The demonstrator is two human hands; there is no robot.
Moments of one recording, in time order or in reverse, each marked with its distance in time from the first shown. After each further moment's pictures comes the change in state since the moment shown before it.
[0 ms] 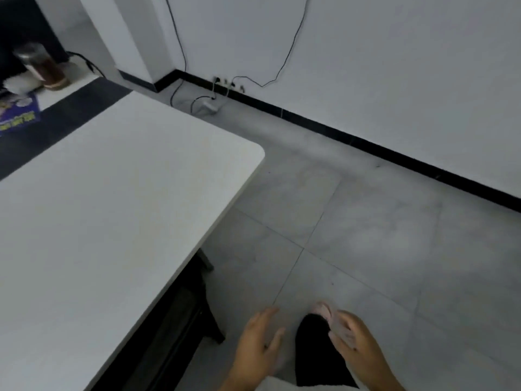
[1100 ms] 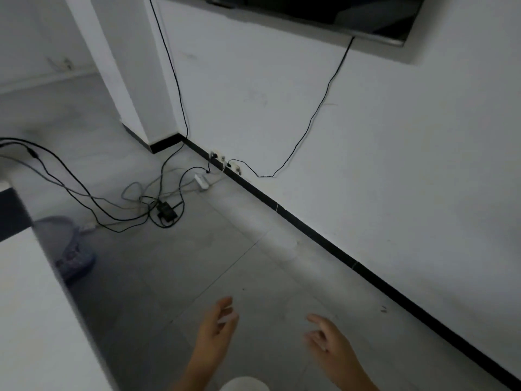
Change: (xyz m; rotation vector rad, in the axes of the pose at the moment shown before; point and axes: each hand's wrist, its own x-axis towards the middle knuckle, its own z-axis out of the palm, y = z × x) left_hand 0.611 0.081 -0.056 -0.549 0.390 -0.352; right_hand 0.552 -0.273 -0.235 -0.093 -0.223 -0.167
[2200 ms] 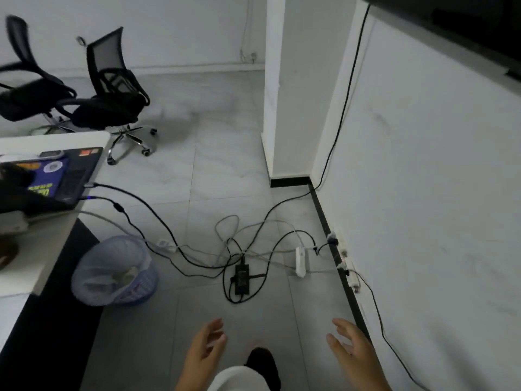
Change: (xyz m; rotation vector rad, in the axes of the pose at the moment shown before) left_hand 0.584 0.071 -0.188 -0.153 0.619 -0.356; right_hand 0.691 -0.386 0.082 -0.149 -0.370 -0.195
